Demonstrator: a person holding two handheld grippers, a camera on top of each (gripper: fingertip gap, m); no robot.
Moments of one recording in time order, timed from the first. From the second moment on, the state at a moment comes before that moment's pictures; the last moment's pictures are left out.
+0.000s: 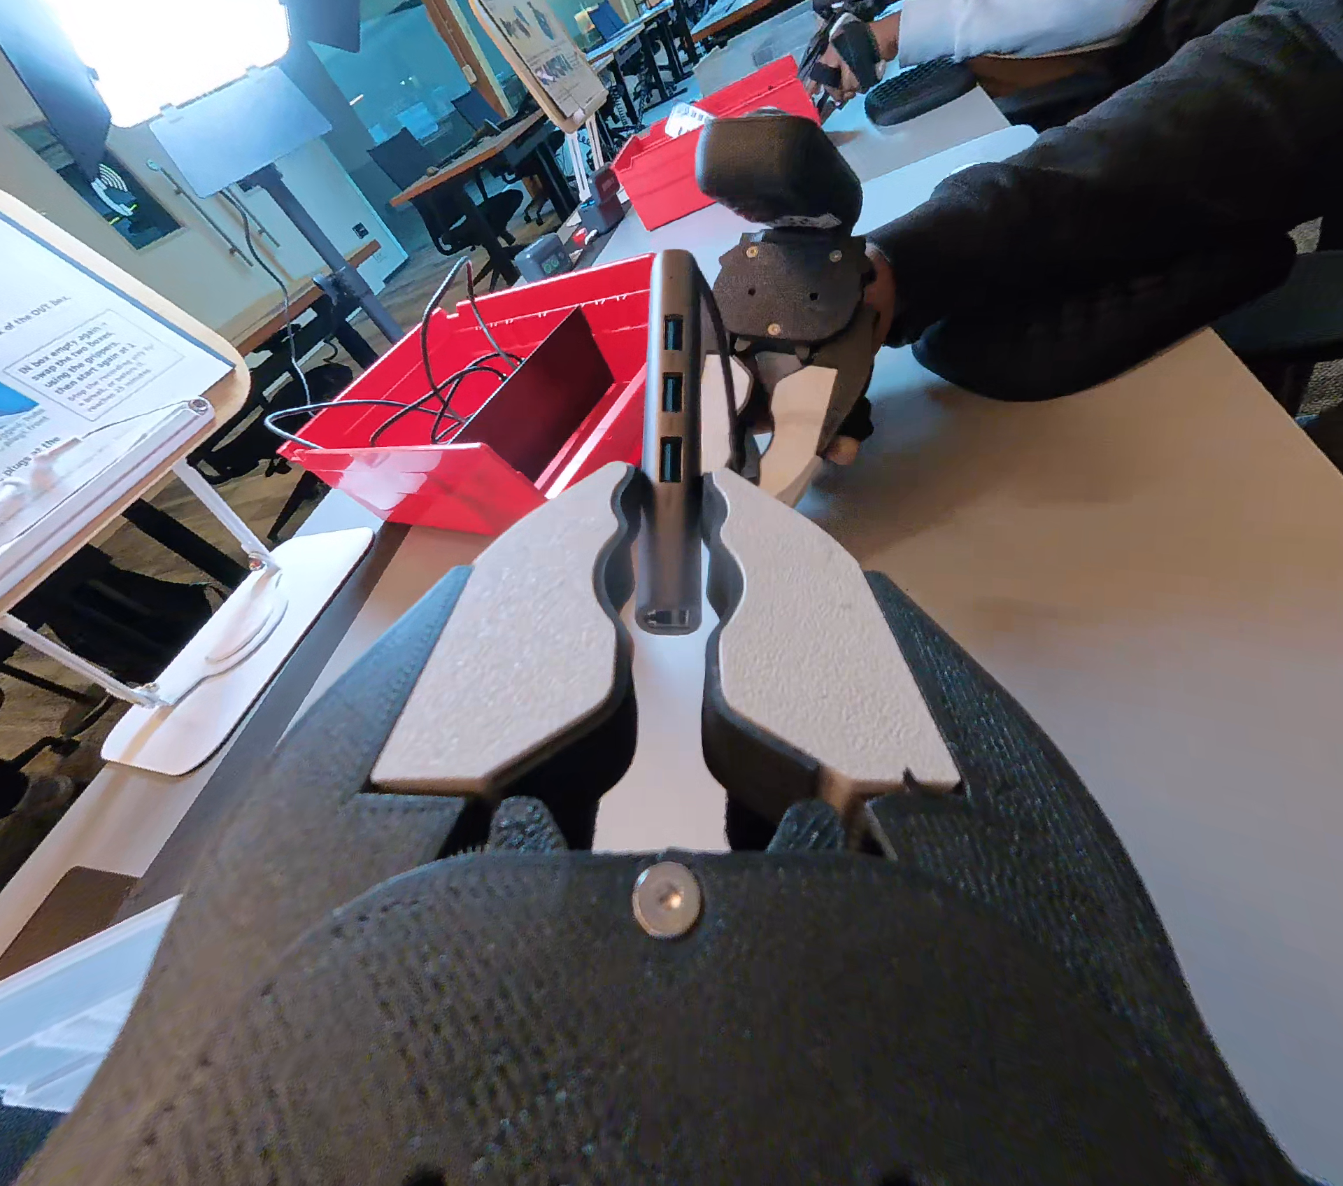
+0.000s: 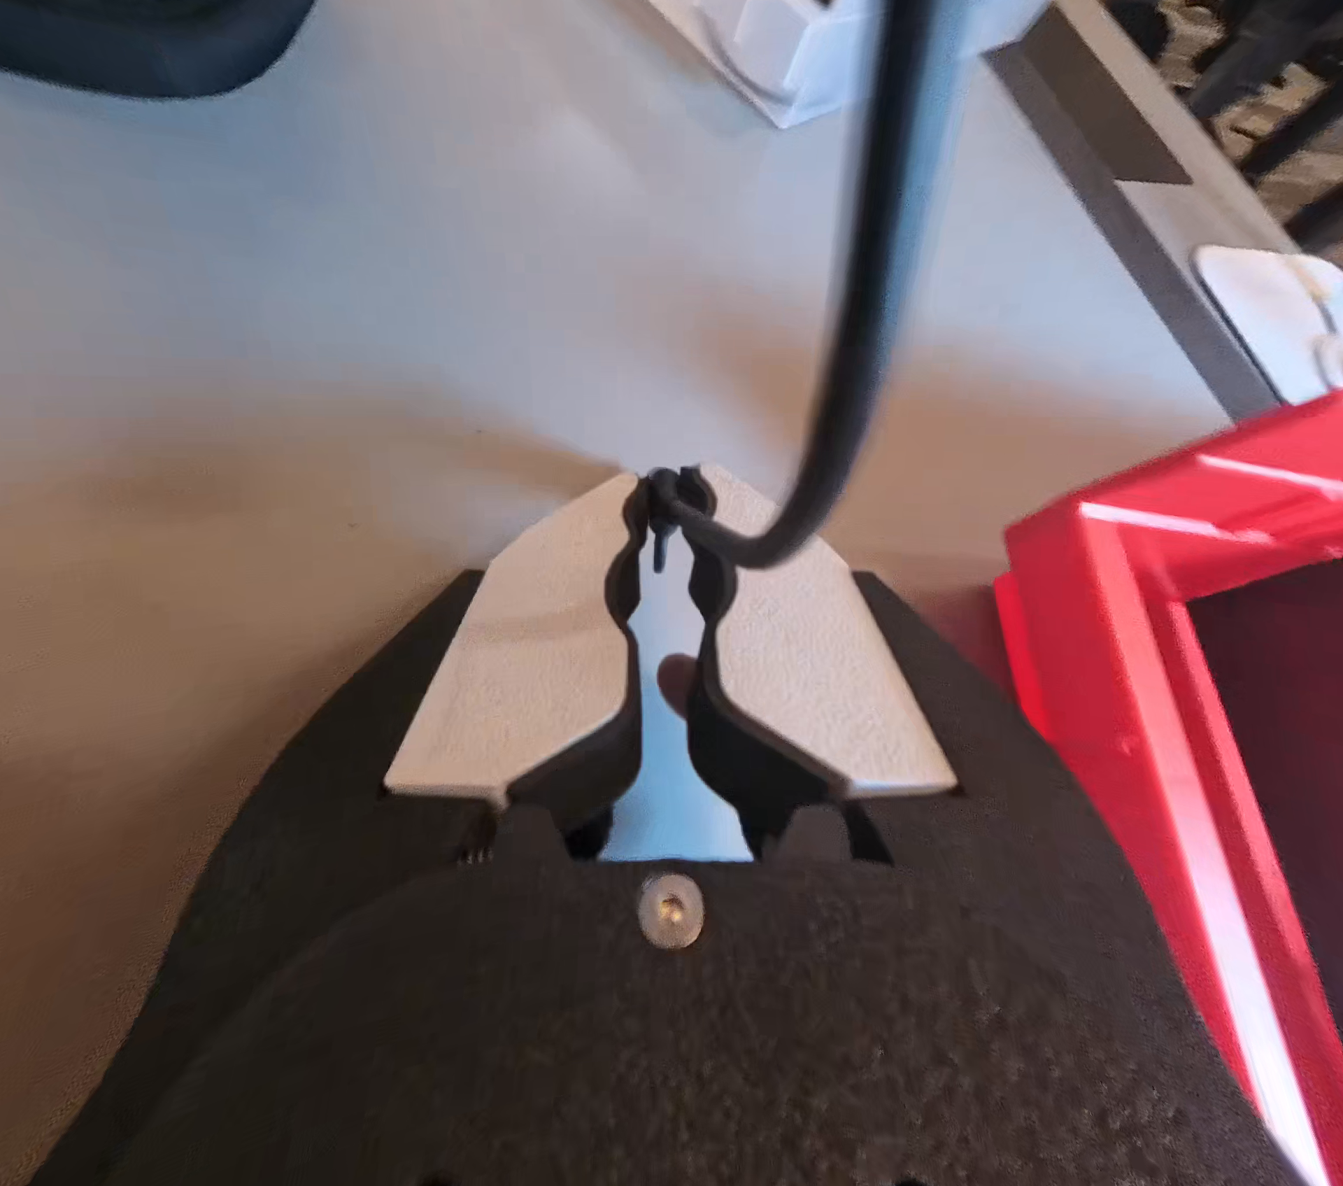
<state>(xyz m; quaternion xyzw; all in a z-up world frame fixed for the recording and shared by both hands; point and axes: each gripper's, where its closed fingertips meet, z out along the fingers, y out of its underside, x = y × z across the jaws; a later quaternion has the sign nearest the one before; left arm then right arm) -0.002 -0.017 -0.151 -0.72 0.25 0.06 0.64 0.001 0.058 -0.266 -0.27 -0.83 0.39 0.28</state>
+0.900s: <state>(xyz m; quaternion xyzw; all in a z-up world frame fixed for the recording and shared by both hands) 0.019 -0.012 -0.211 -0.80 0.26 -0.06 0.54 0.034 -0.023 -0.204 -0.09 -0.77 0.50 0.38</state>
